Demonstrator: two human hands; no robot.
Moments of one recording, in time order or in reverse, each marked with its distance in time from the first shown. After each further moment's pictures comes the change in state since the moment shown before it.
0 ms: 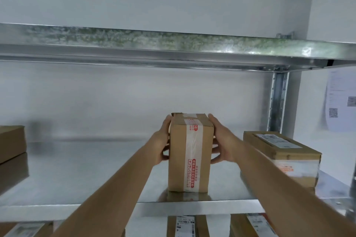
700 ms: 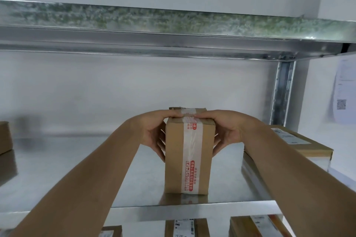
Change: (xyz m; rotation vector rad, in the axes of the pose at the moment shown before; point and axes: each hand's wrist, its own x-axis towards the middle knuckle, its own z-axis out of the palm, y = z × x) left_hand 0.026 0.047 -0.017 0.246 -0.295 -0.274; right_hand 0.015 -0.038 -0.012 -0.207 -0.219 0.106
